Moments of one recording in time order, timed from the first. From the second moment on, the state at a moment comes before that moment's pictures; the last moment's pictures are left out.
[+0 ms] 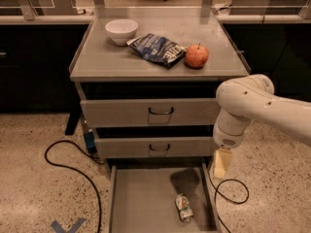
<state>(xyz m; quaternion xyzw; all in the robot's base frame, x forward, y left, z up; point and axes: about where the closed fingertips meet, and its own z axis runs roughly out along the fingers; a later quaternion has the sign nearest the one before) 0.508 -0.213 0.638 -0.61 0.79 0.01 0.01</state>
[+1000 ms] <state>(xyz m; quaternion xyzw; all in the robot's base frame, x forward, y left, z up) 0.461 -0.210 0.451 -0.56 0.81 0.14 -0.09</state>
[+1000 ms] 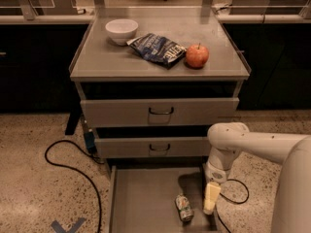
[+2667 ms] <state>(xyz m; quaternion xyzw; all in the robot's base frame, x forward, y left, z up) 0.465 -0.198 0.392 -0.56 0.83 0.03 -0.04</state>
